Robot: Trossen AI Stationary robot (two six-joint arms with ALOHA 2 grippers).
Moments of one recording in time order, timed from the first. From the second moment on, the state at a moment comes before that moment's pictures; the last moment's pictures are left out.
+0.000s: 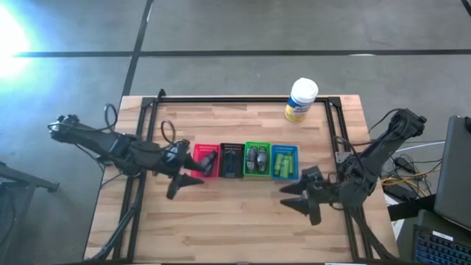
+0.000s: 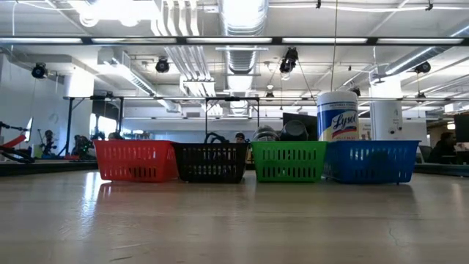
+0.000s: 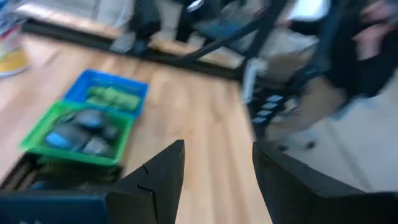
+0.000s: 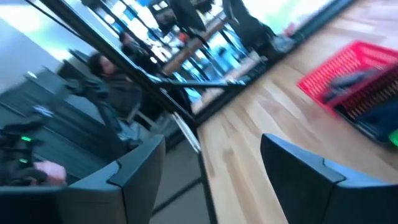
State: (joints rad) left arm -0.35 0.98 1.04 -0.41 -0.16 -0.42; right arm 0.76 1.16 0.95 -0.05 0.71 0.96
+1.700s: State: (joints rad) left arm -0.23 0.01 0.26 0.01 -0.51 -0.37; right arm 0.10 0.46 0.01 0.61 -0.23 0.39
